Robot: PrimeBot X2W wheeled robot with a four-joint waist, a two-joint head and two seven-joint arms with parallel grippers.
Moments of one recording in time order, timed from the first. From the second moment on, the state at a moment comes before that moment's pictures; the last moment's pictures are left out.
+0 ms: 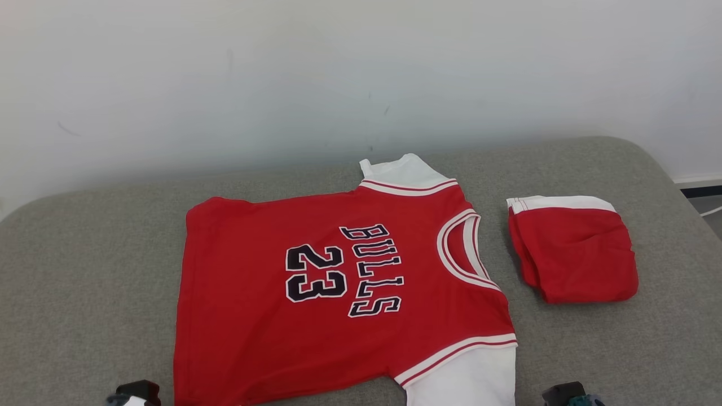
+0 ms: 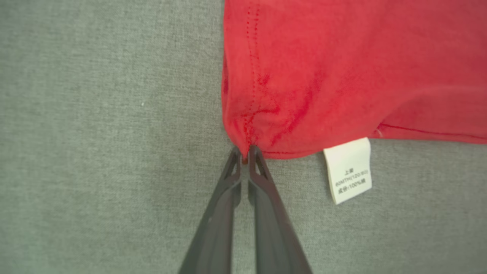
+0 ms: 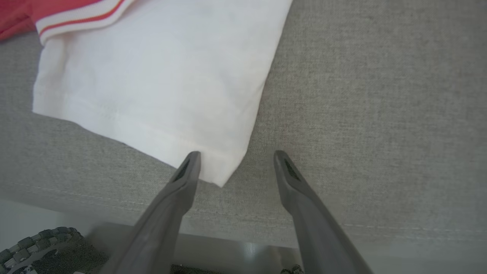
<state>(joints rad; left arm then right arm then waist) -0.07 0.16 -0.21 0.49 -0.33 0.11 0.40 0.01 -0.28 0.49 0.34 0.59 -0.12 0.28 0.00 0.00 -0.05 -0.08</state>
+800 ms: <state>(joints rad) -0.09 0.15 -0.18 0.49 -0.34 0.11 0.32 0.01 -0.23 0.42 0.32 0.64 -0.12 0.30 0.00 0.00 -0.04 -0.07</state>
